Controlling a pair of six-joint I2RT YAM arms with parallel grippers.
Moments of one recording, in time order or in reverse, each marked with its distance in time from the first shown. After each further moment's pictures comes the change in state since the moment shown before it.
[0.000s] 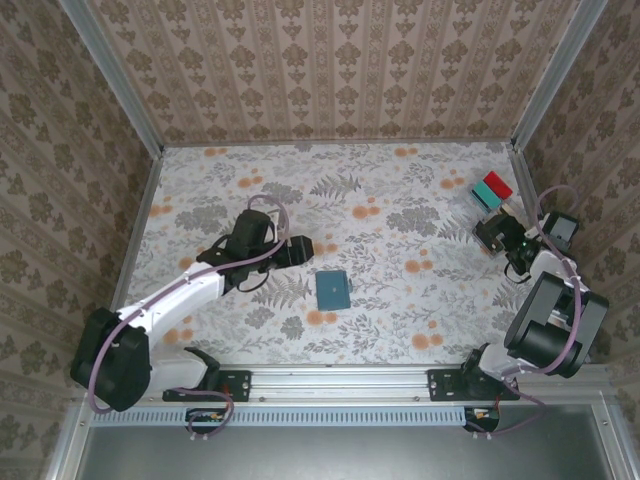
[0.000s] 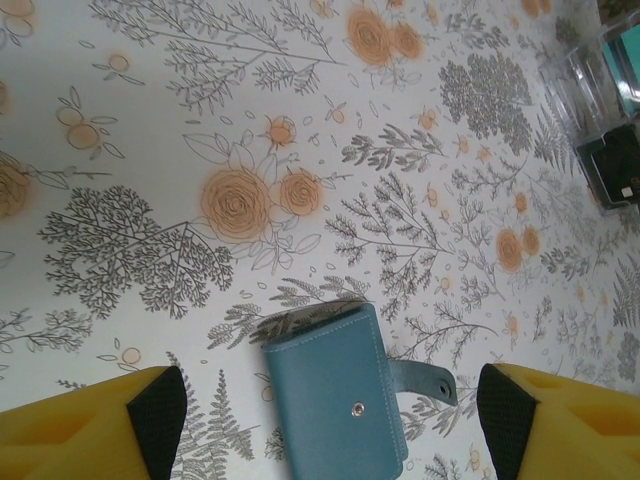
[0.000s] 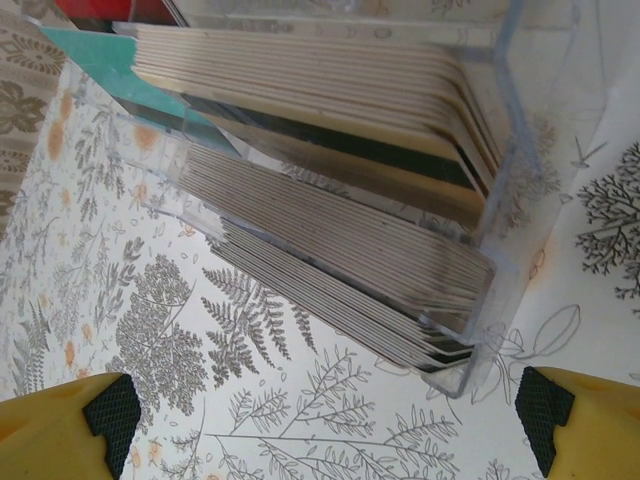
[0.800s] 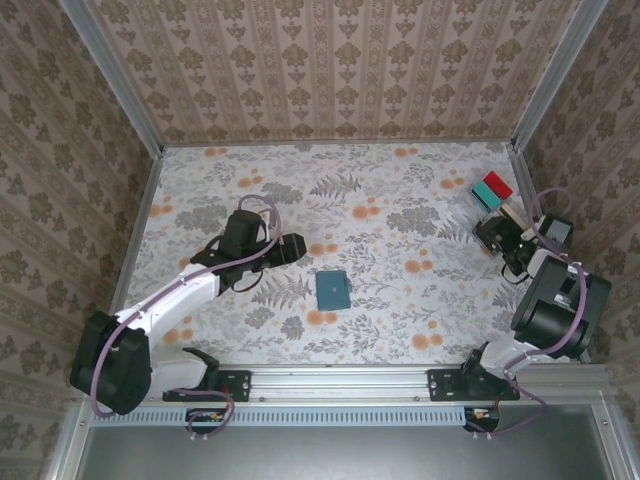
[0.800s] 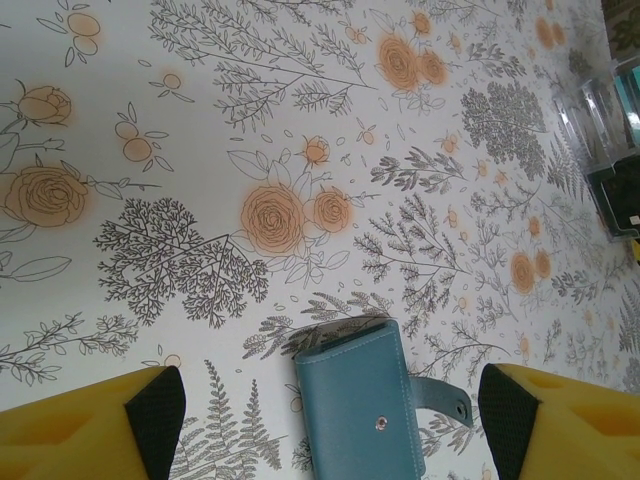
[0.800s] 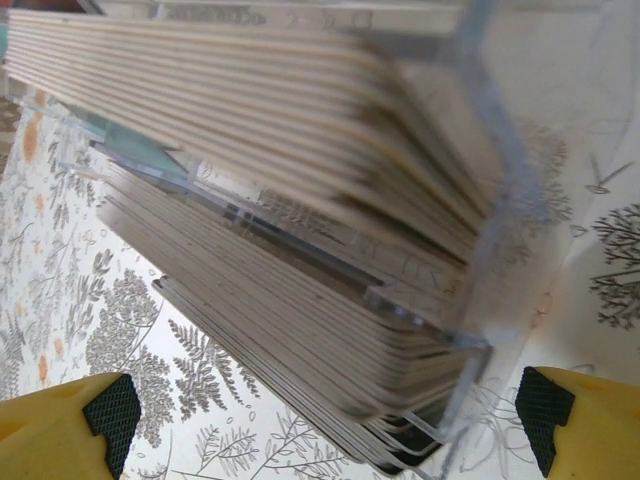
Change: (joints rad) left arm 0.058 -0.016 -0.031 0.018 0.017 0.000; right arm 0.009 0.117 -0.017 0.133 -0.023 0.000
